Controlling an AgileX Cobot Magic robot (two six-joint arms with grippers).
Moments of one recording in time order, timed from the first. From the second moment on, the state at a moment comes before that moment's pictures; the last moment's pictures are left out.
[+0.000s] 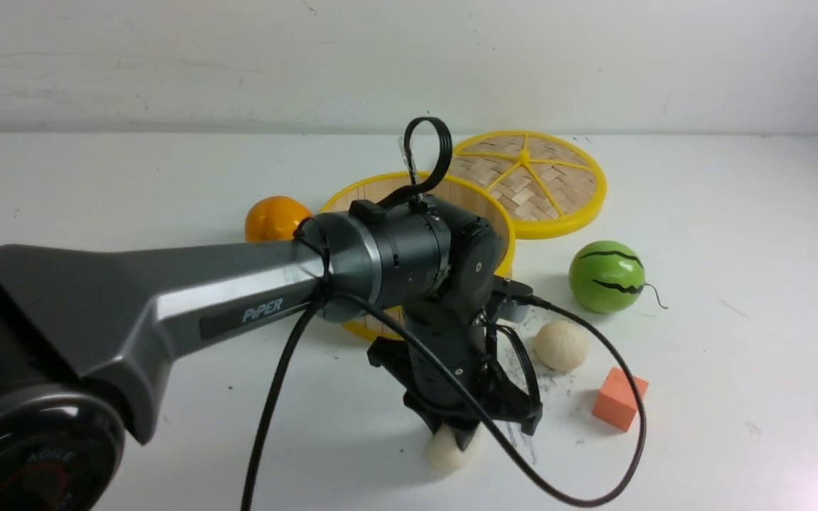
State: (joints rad) right arm -0.04 -0.01 0.02 -0.06 0.39 0.15; left arm -0.74 2.11 -1.65 -0.01 0.98 -0.20
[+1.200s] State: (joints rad) right arm -0.04 -0.01 0.02 -0.06 0.39 0.15; left arm -0.58 2.23 -2.08 0.22 0.97 -0.36
